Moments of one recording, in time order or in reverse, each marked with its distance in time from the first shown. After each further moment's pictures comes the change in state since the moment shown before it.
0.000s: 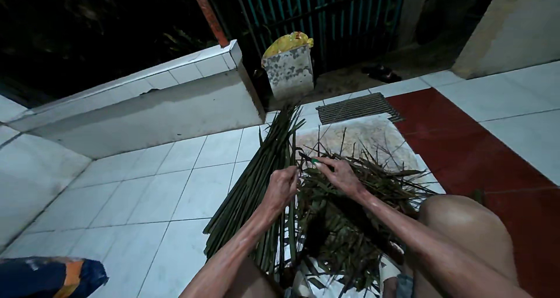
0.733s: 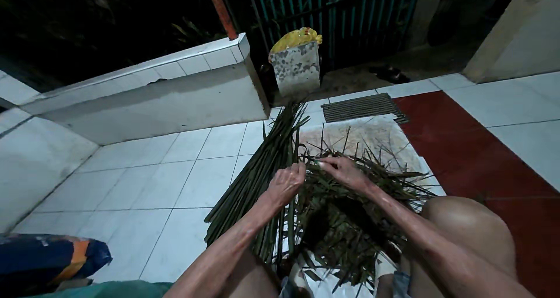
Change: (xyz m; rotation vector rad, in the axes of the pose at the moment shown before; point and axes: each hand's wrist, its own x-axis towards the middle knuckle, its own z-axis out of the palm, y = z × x) left_hand -0.008 0.009 0.005 0.493 -0.193 0.154; right_hand -0.003 -0.014 -0.019 -0.017 -0.248 0.022
